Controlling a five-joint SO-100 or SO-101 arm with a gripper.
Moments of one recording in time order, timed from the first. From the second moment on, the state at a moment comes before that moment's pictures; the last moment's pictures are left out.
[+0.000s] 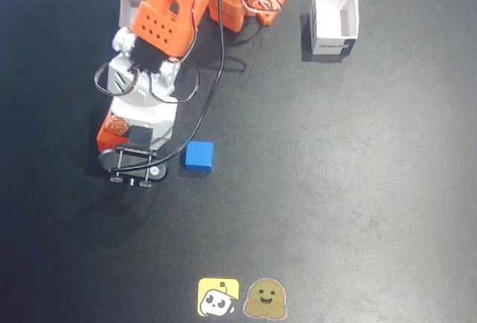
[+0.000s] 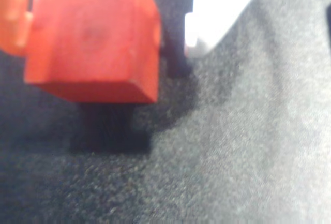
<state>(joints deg) 27.7 98.5 136.0 27.5 62.8</state>
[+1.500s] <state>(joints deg) 21.2 123.0 136.0 55.3 68.3</state>
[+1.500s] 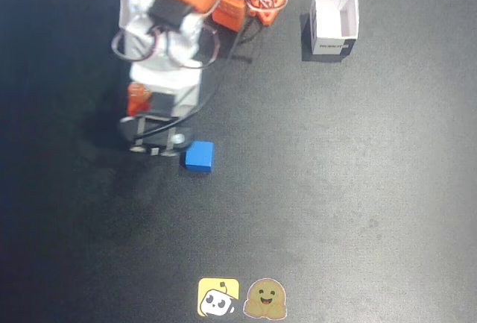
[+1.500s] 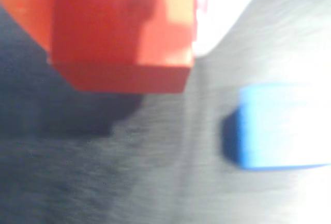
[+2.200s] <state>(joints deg) 21.7 128.2 136.0 64.6 70.8</state>
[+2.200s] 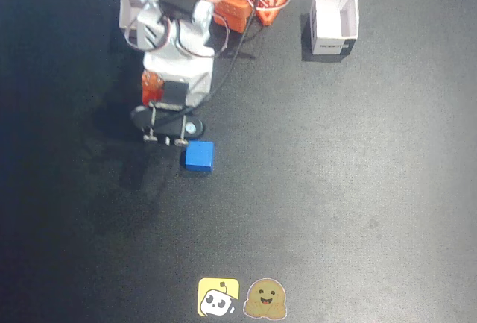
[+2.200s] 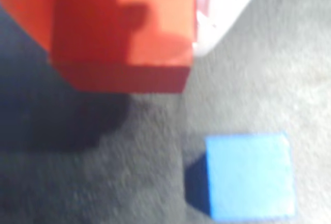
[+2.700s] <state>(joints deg) 38.8 131.1 133.3 75.4 71.5</state>
